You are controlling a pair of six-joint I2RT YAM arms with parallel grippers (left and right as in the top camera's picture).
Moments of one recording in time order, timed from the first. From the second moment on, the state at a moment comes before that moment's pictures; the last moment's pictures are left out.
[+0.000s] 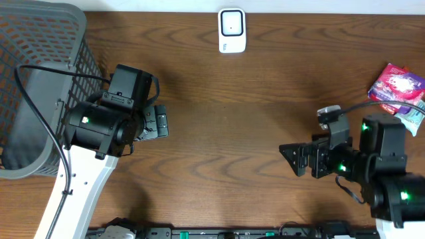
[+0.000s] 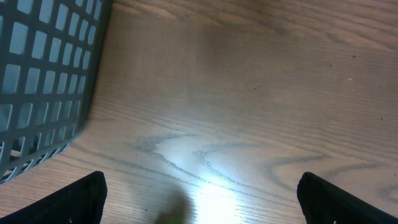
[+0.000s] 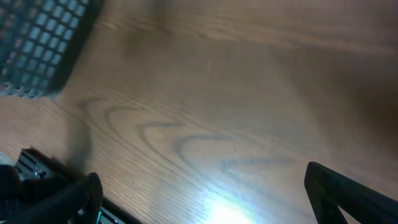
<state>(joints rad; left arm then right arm) -0.31 1.27 1.43 -1.37 -0.19 -0.41 0.06 0.85 1.03 -1.08 -0.53 0.00</state>
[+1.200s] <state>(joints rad) -0.31 1.27 1.43 -1.37 -0.19 -0.41 0.10 0.16 0.35 -0.27 -0.39 -0.02</state>
